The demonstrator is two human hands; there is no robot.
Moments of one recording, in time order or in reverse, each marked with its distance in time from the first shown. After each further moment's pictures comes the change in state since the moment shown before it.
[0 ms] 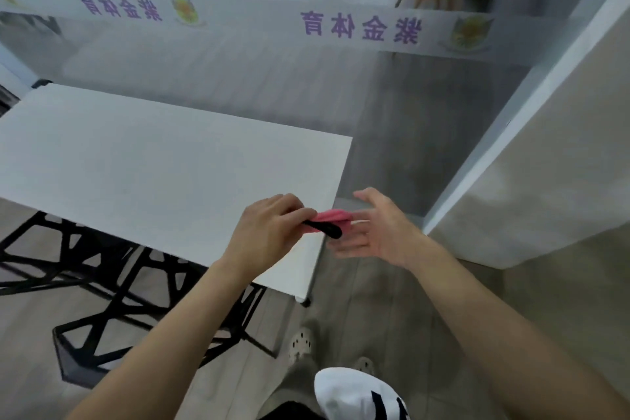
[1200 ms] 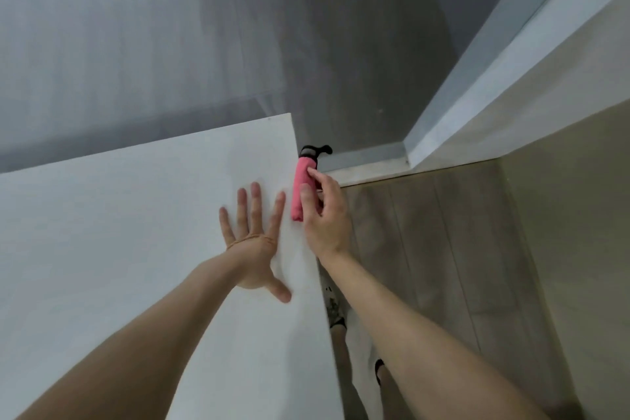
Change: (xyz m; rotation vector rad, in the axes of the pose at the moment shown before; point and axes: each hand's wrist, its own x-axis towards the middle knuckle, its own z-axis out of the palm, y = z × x) left_hand 0.126 -0.152 0.222 0.016 -1.398 -0.253; right_hand 0.319 0.026 -0.015 -0.179 0.892 -0.600
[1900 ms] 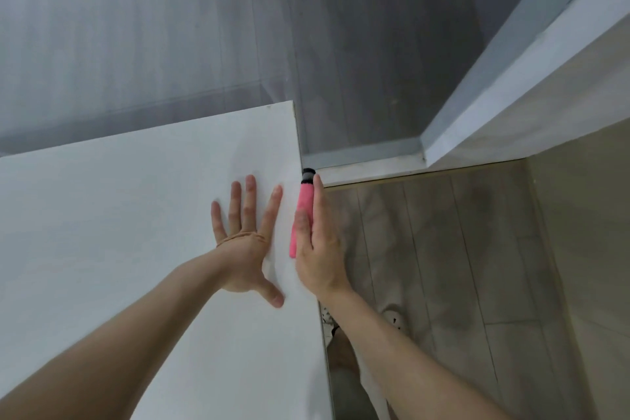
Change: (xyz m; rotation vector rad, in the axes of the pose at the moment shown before) left_hand -0.002 0.003 -0.006 0.007 -0.016 -0.027; right_hand -0.038 0.014 0.002 0.035 -0.191 -0.119
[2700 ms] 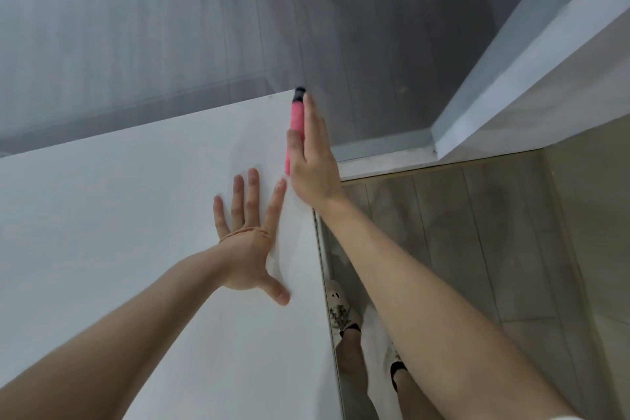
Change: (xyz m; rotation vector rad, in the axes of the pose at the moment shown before) left_hand -0.004 0.001 -0.001 -0.020 -0.018 0.026; right_hand 0.118 -0.014 0.009 0.031 -0.037 -0.055
